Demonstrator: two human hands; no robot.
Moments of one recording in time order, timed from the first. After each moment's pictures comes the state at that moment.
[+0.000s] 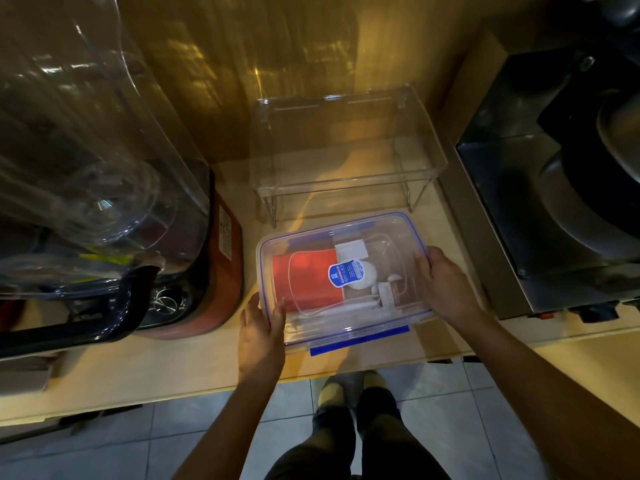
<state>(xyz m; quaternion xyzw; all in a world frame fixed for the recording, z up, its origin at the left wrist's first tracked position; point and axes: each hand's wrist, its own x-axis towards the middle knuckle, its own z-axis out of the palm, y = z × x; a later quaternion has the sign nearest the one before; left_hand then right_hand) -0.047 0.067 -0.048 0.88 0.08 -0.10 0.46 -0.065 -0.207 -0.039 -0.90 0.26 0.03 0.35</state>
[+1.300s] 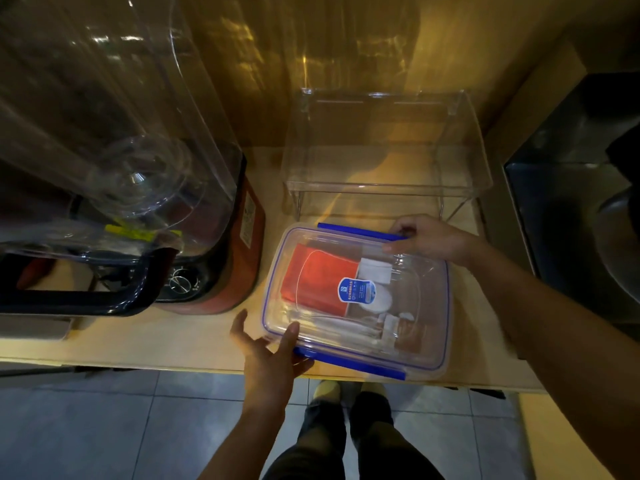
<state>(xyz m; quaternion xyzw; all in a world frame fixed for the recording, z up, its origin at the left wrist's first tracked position) -0.083 0.051 -0.019 0.64 0.32 -0.12 0.69 0.049 -0.217 -0.007 -0.86 0.02 0.27 0.44</state>
